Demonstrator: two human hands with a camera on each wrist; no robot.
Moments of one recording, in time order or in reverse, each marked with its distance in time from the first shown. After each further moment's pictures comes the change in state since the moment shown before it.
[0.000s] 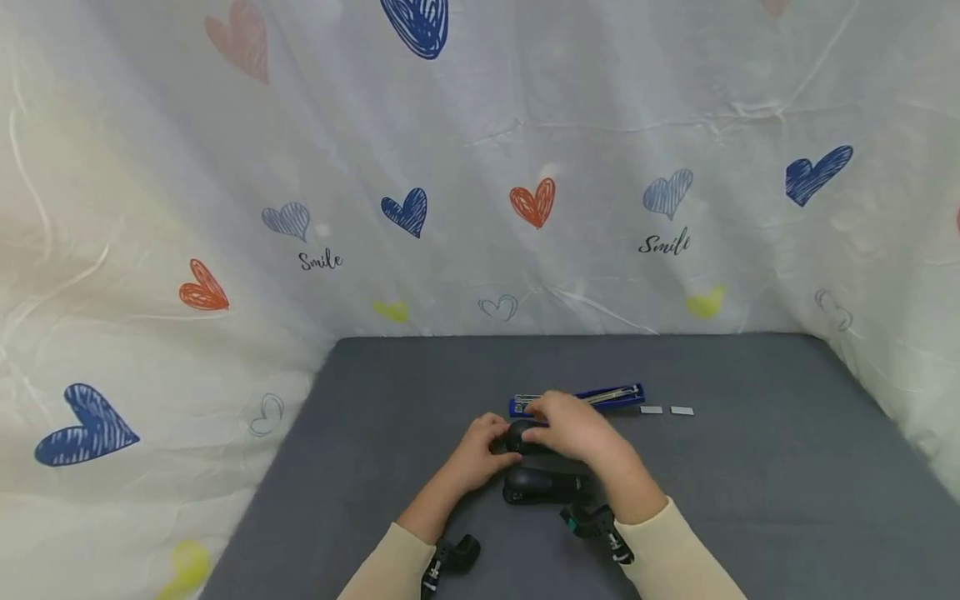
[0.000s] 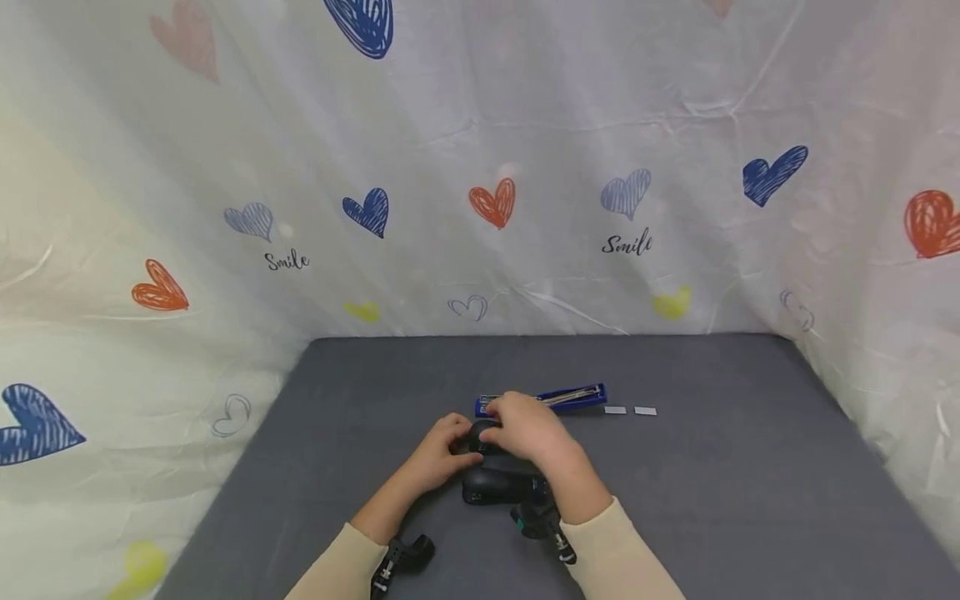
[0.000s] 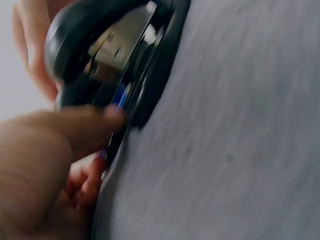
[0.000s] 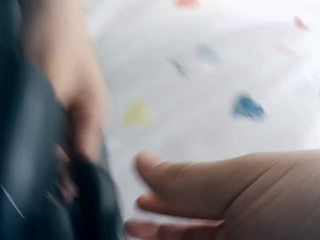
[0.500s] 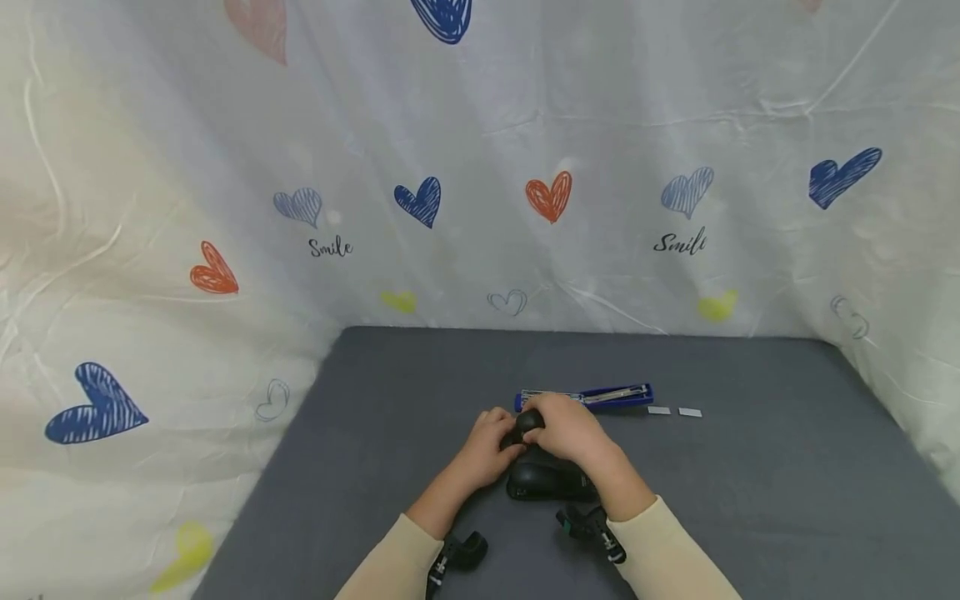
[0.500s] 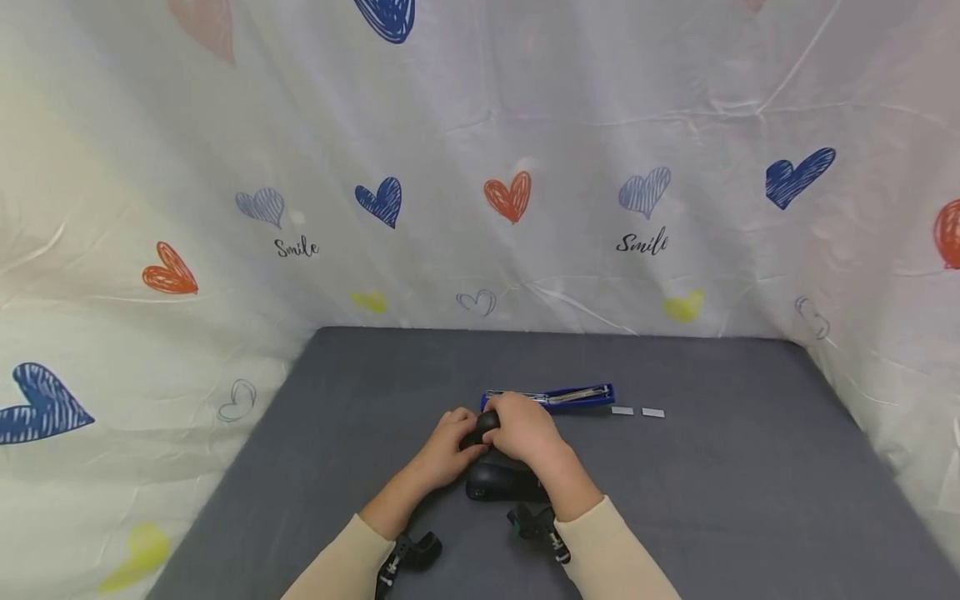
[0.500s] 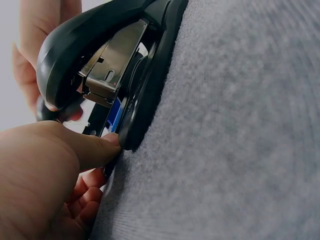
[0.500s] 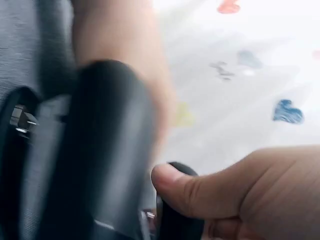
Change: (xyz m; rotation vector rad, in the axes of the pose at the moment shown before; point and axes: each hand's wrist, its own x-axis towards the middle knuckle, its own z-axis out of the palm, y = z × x) left_hand -0.002 0.010 0.002 0.147 0.014 -0.013; right_hand 0.014 -0.001 0.029 -0.009 0.039 -0.003
